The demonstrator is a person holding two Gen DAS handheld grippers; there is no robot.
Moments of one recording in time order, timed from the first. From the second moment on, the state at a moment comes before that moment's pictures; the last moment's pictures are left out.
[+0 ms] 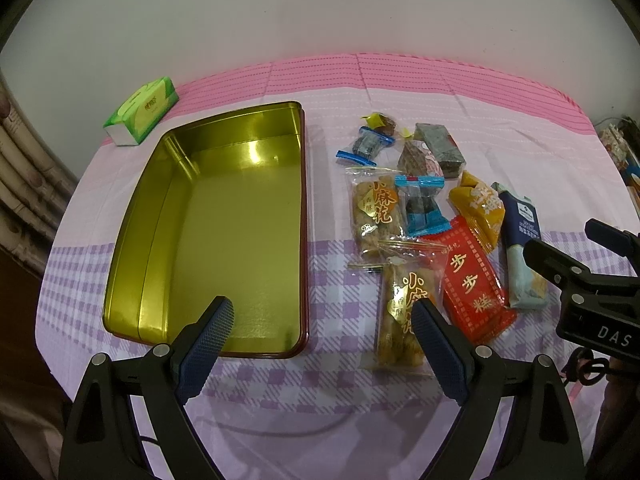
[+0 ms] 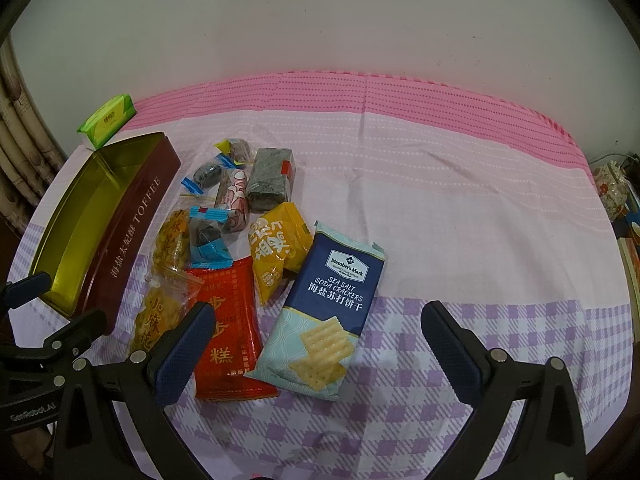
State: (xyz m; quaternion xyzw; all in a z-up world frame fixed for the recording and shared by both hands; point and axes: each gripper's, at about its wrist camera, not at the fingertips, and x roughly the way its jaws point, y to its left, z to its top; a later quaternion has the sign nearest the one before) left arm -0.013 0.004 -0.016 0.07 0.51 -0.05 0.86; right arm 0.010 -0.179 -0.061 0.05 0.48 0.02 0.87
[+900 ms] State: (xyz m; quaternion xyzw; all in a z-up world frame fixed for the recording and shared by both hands) left arm -0.012 0.000 -0.015 0.07 0.50 -0.05 0.86; right arm 0.014 -0.181 -0.068 0.06 0.49 0.01 0.87
